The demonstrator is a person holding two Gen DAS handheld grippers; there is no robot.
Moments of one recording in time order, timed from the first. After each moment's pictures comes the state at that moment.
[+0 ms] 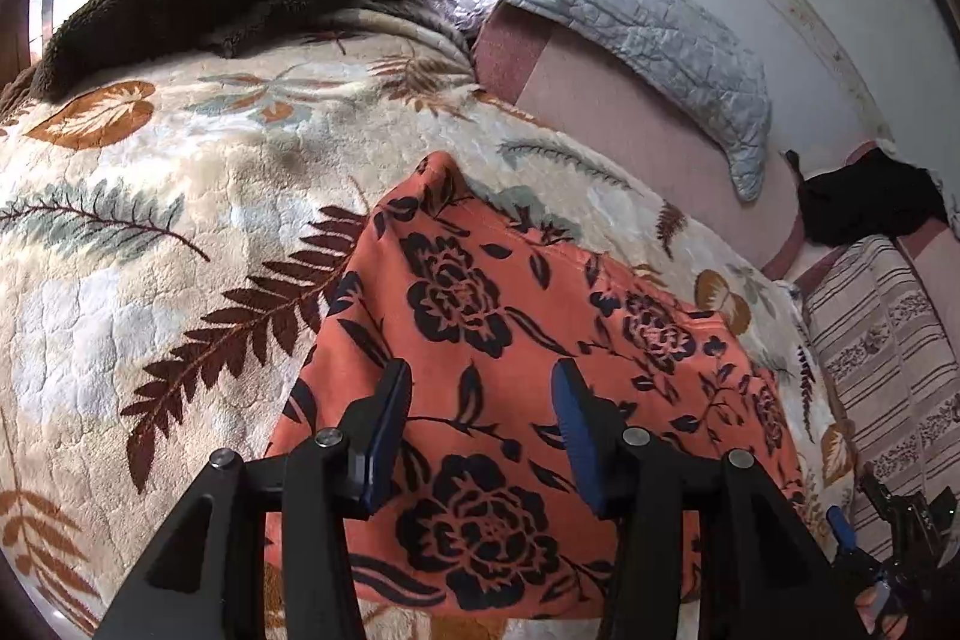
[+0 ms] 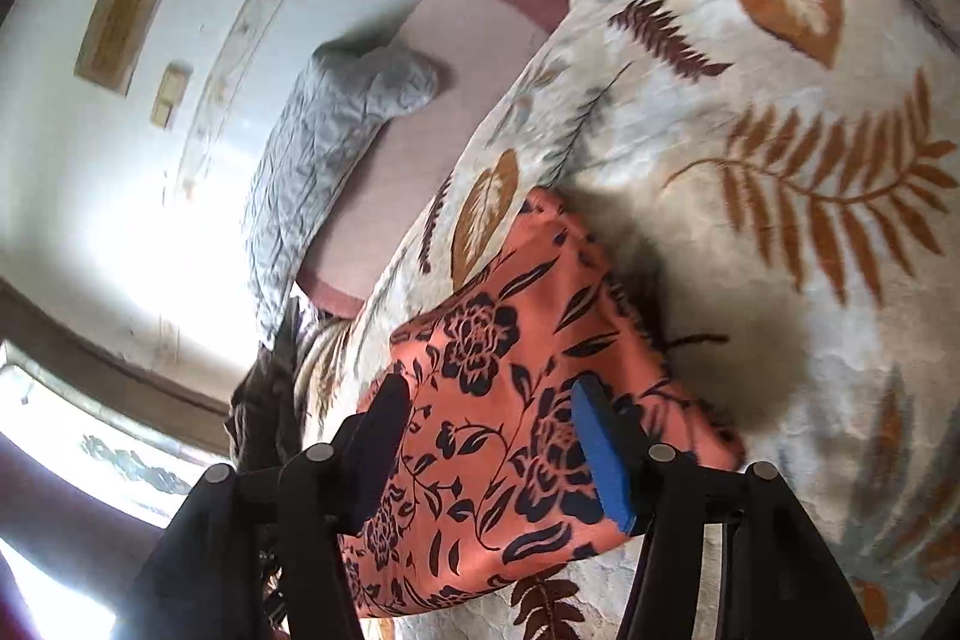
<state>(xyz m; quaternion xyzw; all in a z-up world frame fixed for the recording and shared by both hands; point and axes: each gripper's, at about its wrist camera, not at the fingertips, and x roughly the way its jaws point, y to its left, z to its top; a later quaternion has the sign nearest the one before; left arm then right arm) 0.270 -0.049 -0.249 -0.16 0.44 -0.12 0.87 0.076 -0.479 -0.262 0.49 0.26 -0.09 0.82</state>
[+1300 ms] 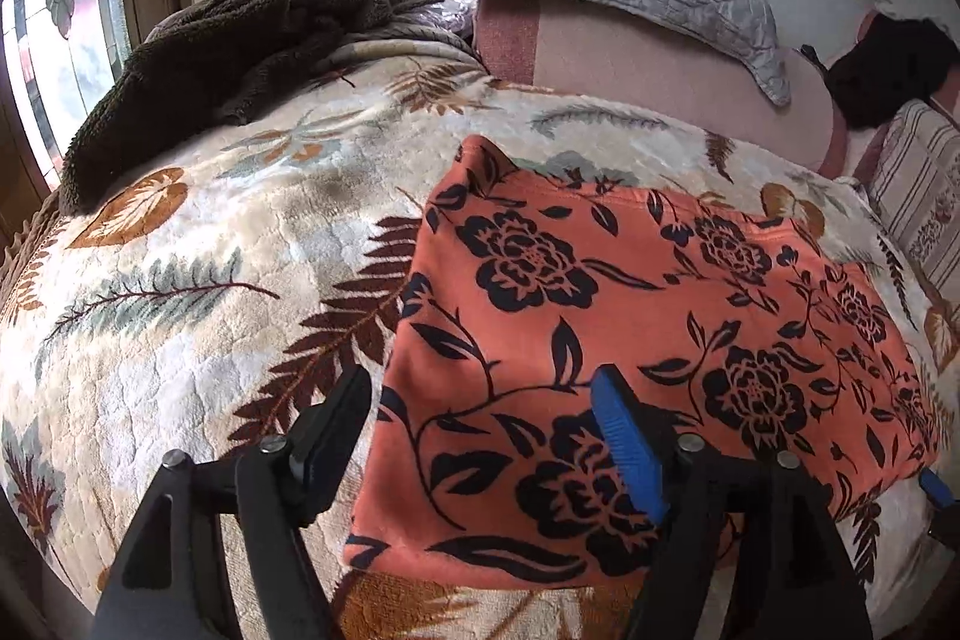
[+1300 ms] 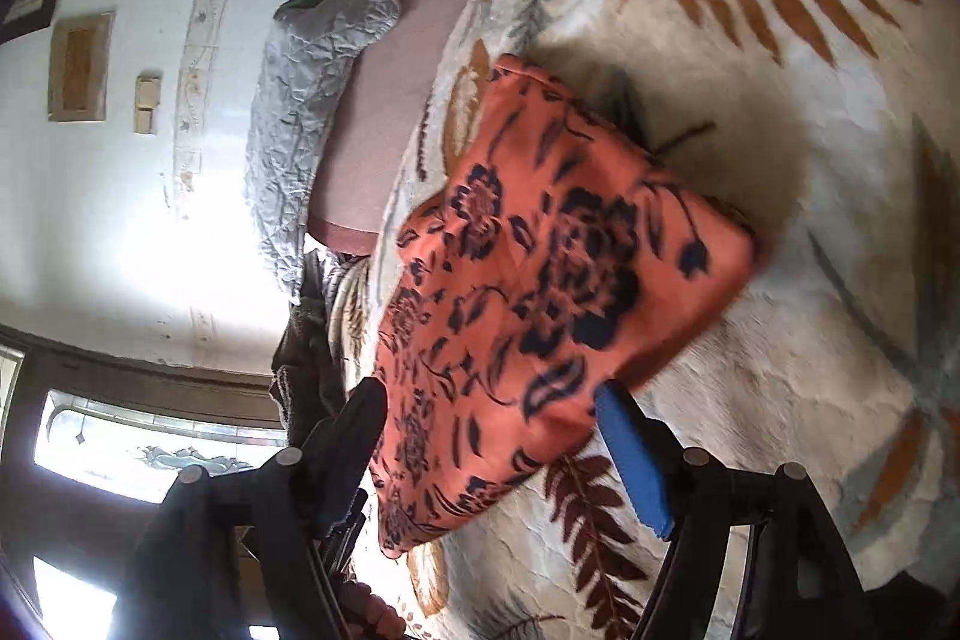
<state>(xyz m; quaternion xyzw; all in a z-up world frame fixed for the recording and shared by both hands) 0.249 -0.054 -0.258 0.01 0.43 -0.10 0.90 0.048 -0.453 -0.307 0.60 0.31 -0.04 0.74</state>
